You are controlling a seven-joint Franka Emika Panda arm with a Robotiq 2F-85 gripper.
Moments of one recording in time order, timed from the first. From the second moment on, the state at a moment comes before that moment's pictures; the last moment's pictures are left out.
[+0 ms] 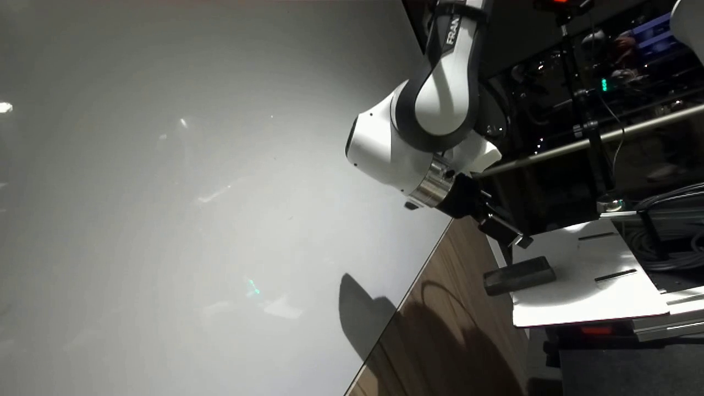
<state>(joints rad) 0.22 0.11 0.14 -2.33 -0.24 1.86 0.15</state>
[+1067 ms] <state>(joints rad) 0.08 -0.39 0.10 -2.29 -0.21 1.87 0.19</state>
